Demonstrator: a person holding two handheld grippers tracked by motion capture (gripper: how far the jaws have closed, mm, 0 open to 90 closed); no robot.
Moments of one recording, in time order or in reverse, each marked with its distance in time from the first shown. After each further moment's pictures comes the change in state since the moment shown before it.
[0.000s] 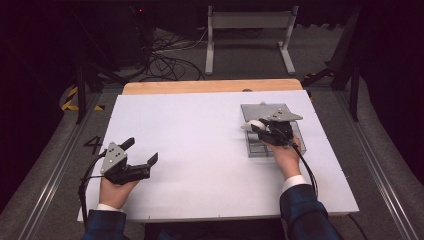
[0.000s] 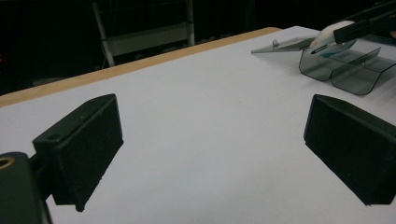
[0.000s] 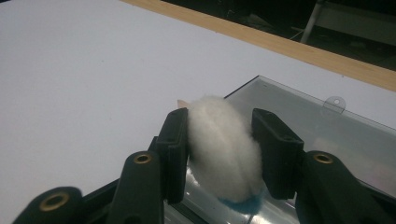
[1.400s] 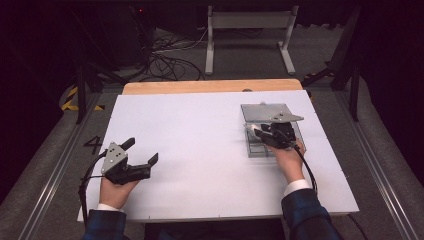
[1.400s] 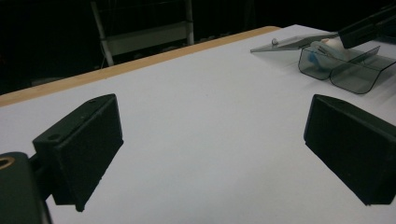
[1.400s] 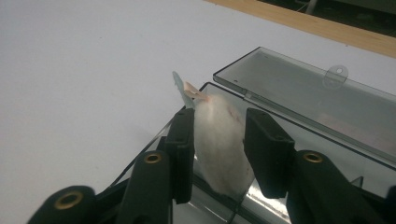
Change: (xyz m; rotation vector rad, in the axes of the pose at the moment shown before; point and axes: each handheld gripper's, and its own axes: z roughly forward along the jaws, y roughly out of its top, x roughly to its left) left arm -0.001 0.000 0.001 0.007 -0.004 0.005; right arm -0.001 -0.005 -0.010 0.089 0.007 0.034
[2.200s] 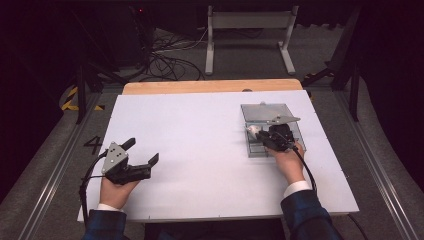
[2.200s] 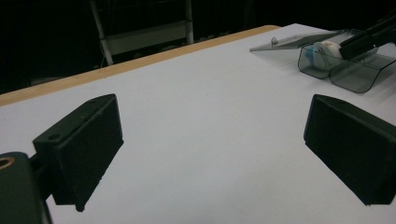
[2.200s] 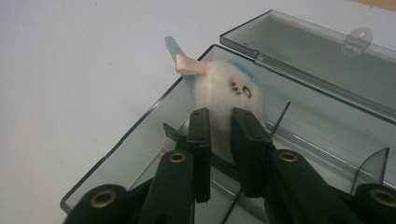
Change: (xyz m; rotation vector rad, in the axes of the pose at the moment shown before) left arm 0.000 0.000 0.000 0.003 0.001 0.000; right arm 0.000 -0.007 0.007 0.096 0.022 0.014
